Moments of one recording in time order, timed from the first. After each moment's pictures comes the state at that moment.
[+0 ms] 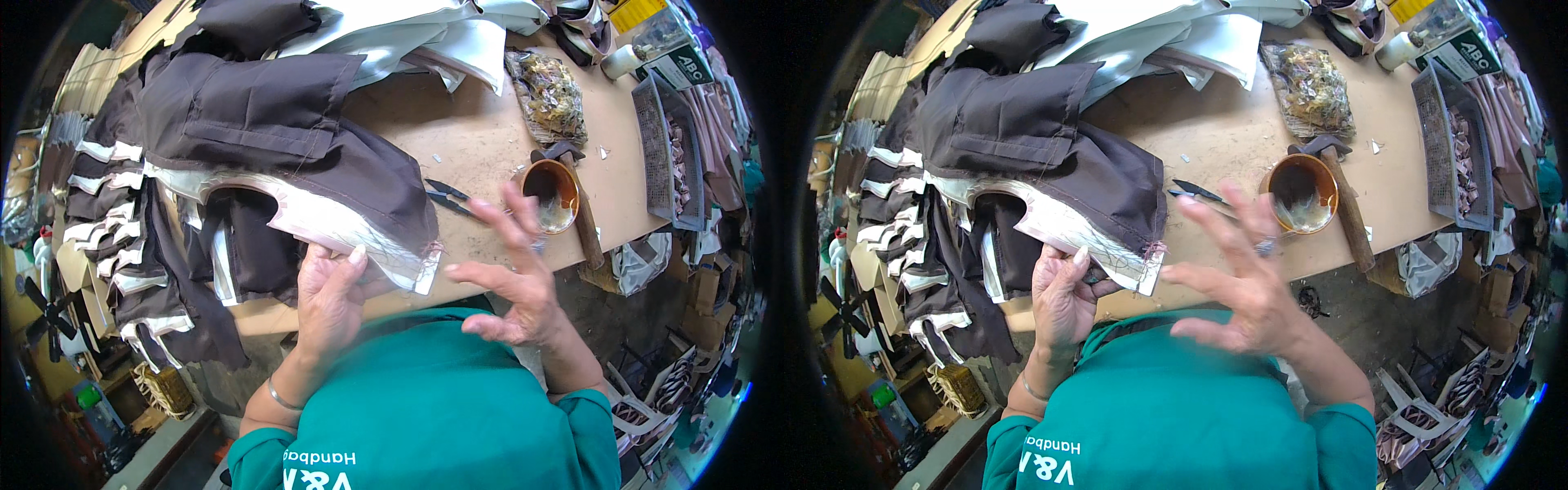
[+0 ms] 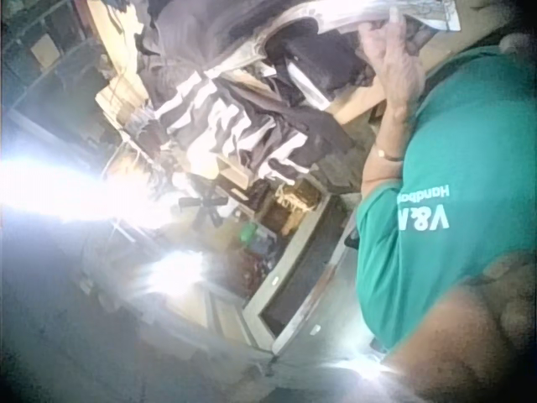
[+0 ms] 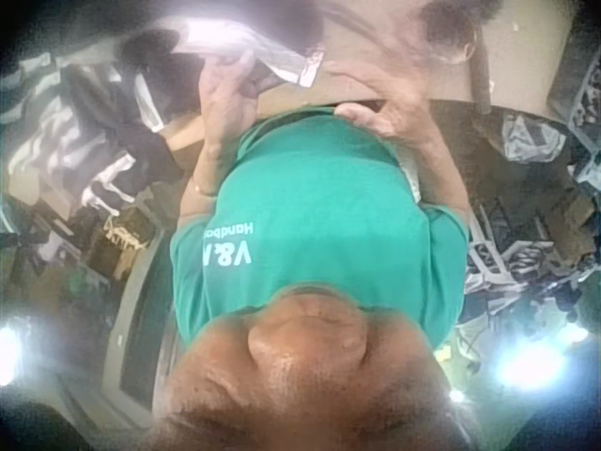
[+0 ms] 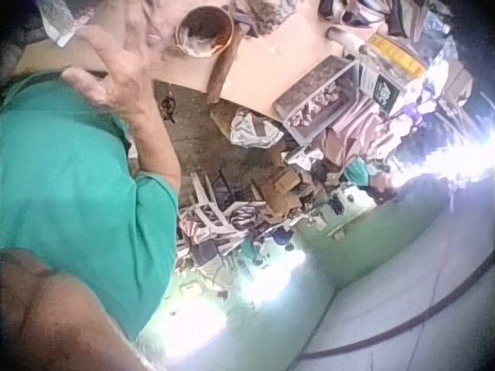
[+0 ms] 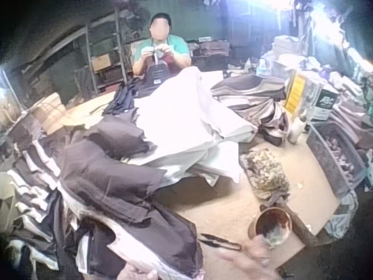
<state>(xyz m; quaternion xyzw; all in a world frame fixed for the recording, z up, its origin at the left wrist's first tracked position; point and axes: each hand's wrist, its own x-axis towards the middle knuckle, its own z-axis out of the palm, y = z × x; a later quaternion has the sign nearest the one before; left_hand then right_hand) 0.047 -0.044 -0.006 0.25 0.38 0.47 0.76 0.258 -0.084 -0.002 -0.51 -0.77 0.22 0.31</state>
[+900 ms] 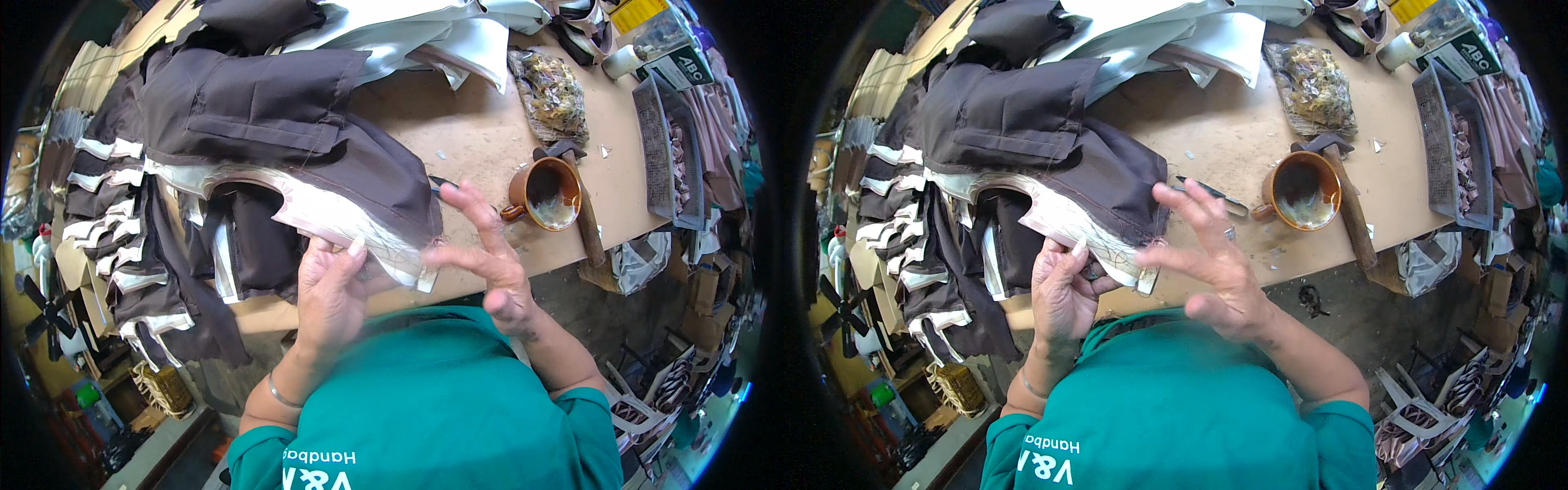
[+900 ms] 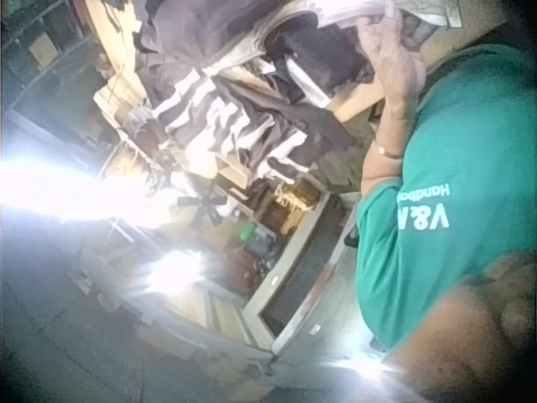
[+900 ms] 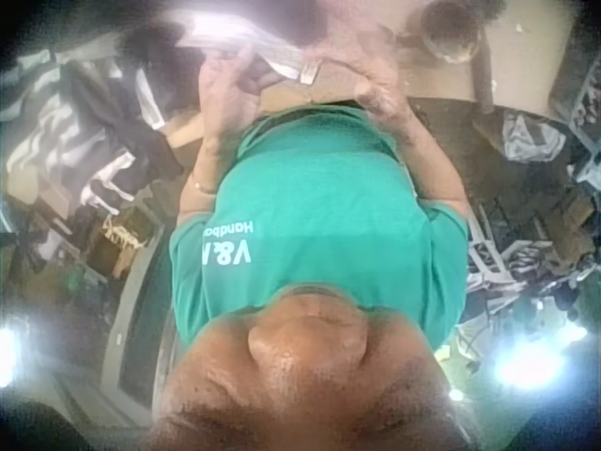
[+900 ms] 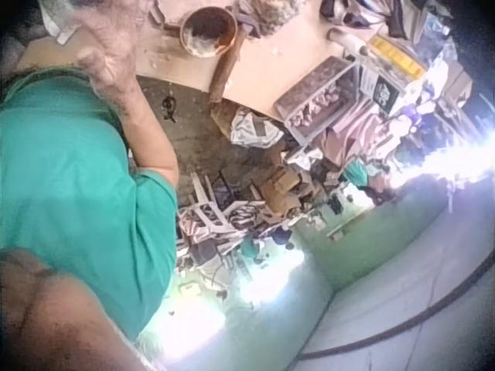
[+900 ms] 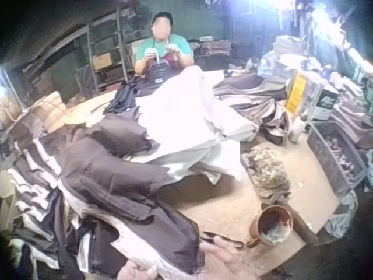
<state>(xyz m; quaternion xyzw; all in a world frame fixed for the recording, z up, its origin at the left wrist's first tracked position) 0.041 -0.042 -0.008 0.24 0.38 0.46 0.77 0.235 -0.073 -0.033 -0.41 -0.69 0.39 0.45</state>
